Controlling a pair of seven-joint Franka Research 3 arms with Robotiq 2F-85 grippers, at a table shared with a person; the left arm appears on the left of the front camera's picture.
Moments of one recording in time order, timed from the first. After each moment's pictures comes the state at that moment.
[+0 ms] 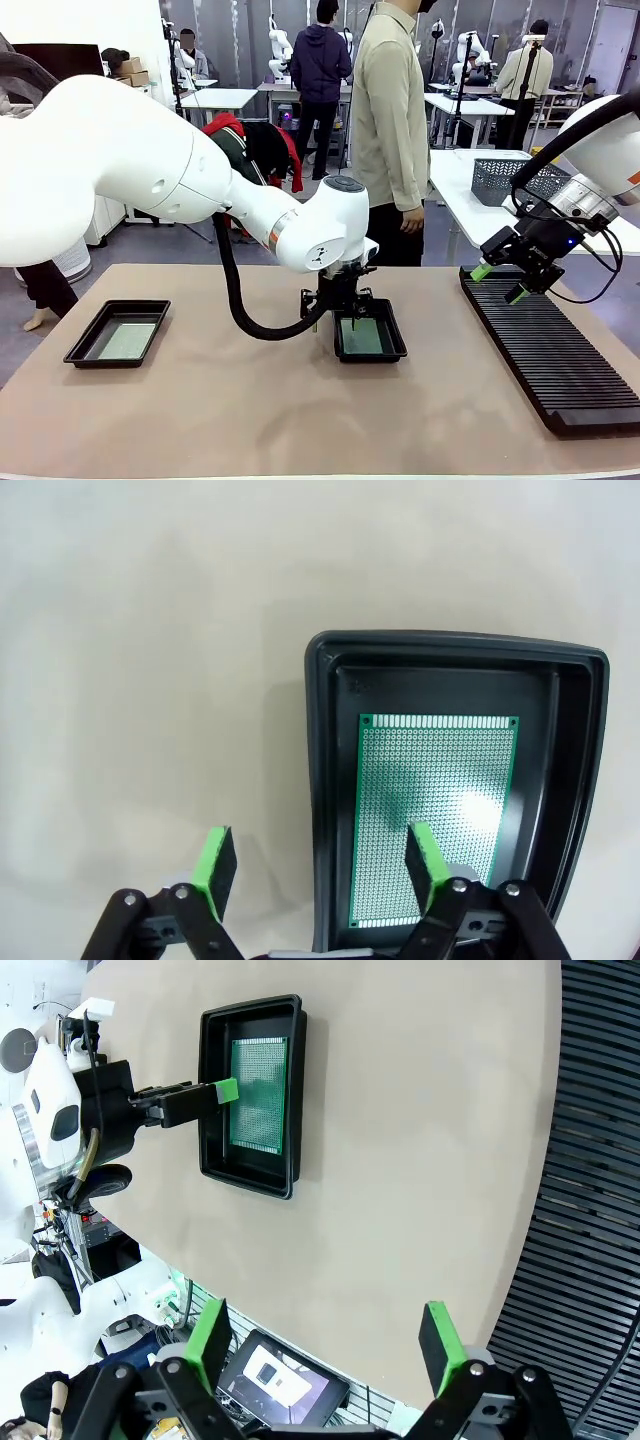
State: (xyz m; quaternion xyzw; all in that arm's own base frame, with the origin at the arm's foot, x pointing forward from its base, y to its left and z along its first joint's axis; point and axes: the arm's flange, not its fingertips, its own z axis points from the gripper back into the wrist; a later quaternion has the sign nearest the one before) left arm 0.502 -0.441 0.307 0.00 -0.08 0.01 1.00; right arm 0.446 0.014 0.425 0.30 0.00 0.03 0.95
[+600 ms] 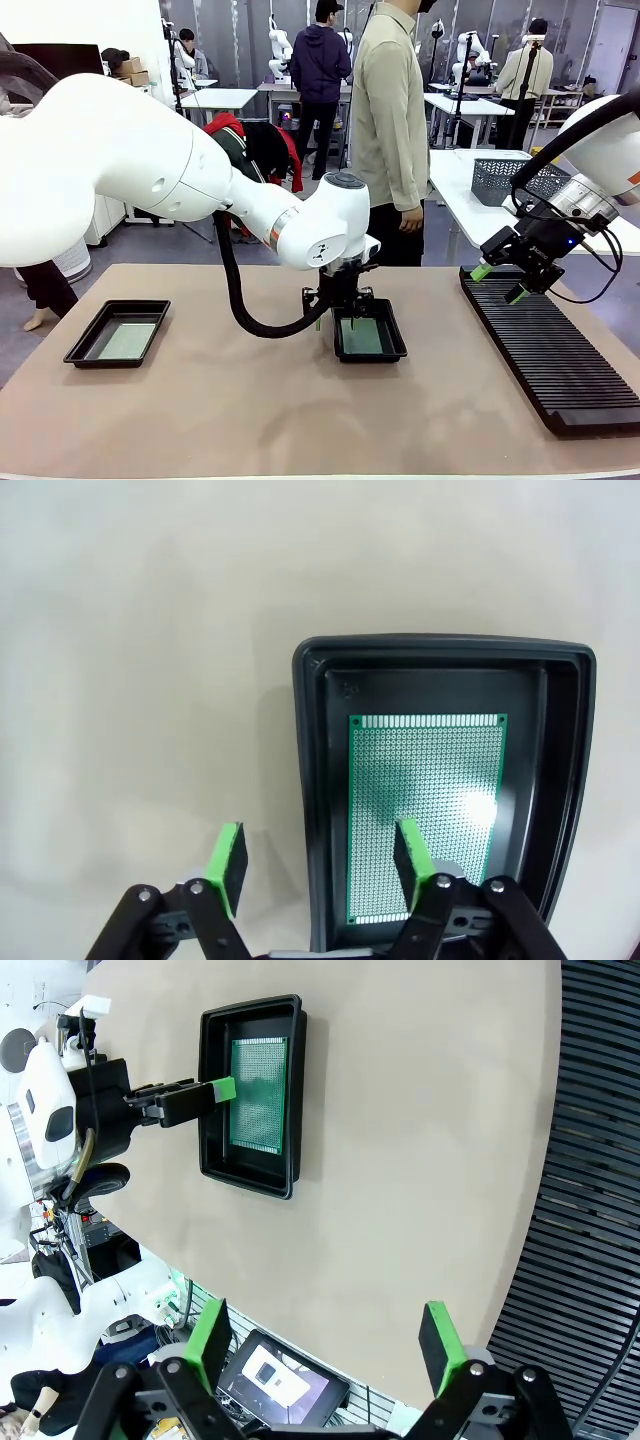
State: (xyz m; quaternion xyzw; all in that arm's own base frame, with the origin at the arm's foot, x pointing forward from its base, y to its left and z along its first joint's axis) left arm 0.504 -0.442 0.312 0.00 -0.08 0.00 1.00; right arm 0.446 0.014 0.425 0.30 0.00 0.03 0.95
